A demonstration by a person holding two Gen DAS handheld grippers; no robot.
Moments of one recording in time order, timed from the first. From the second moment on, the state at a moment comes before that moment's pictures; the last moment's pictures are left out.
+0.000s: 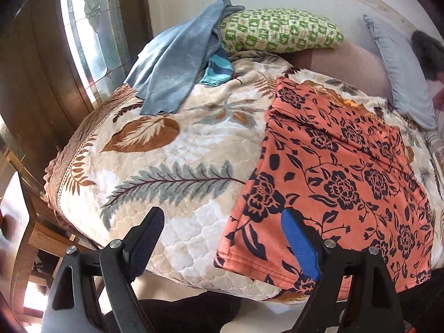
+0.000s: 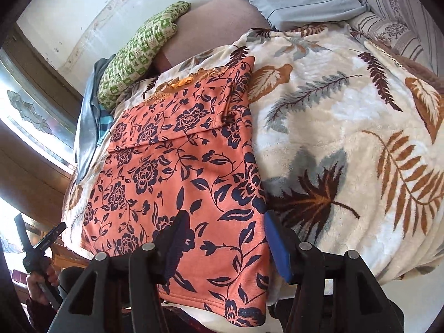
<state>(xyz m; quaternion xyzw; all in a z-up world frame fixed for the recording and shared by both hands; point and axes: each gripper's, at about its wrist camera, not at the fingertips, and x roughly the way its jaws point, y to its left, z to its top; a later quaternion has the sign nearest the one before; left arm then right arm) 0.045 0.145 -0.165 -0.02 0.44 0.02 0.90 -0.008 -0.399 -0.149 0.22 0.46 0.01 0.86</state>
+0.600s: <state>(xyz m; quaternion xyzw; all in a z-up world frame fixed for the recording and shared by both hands) 0.080 0.161 -0.219 -0.12 0.54 -0.04 0.83 -0.034 -0.399 -0.151 0.26 0.46 0.04 0.85</state>
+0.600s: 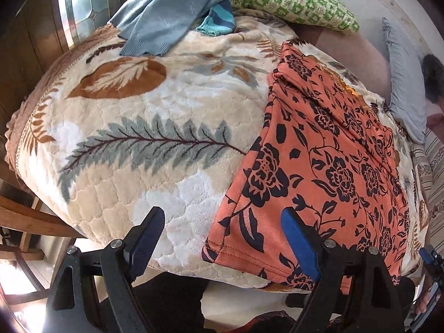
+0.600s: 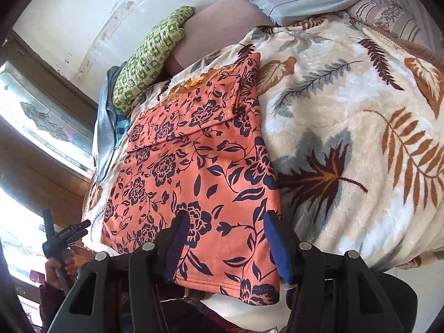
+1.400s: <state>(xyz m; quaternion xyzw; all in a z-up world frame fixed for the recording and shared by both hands) 0.080 0.131 -0.249 -0.08 0.58 -0.08 0.80 -0.028 -0.407 -0.202 0.30 0.54 0.01 0.78</state>
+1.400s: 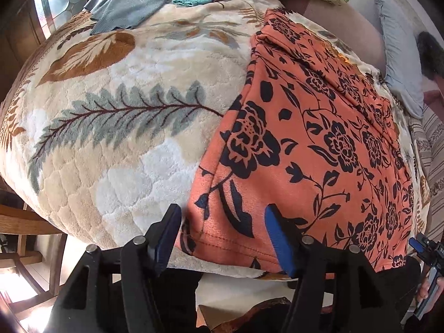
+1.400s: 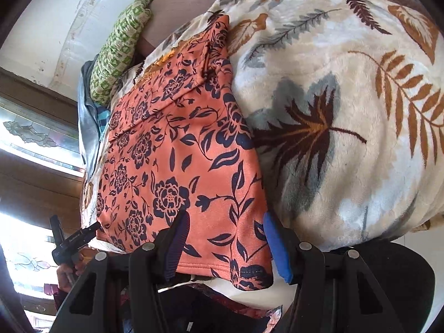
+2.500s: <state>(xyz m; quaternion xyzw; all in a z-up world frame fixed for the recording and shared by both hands) 0.197 0.134 -0.120 -0.19 0.51 -0.19 0.82 0.080 -0.446 -0.100 0.44 0.38 0.12 0.80</state>
